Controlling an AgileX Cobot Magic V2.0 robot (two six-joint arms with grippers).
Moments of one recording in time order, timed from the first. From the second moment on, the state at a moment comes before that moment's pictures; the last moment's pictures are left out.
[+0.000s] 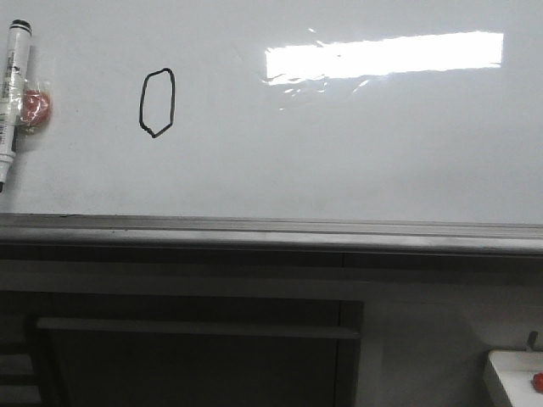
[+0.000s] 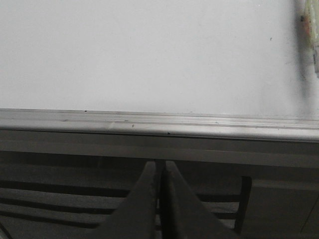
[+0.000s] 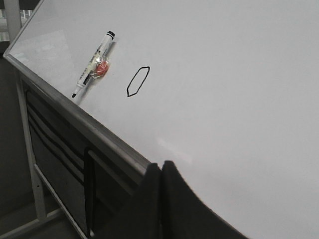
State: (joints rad) left arm 0.03 0.00 0.00 0.05 0.33 0.00; right arm 0.75 0.28 -0.13 0.92 -0.04 -1.08
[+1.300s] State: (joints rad) left arm 0.03 0.00 0.00 0.05 0.33 0.00; right arm 0.12 0.17 -0.13 -0.06 -0.10 0.05
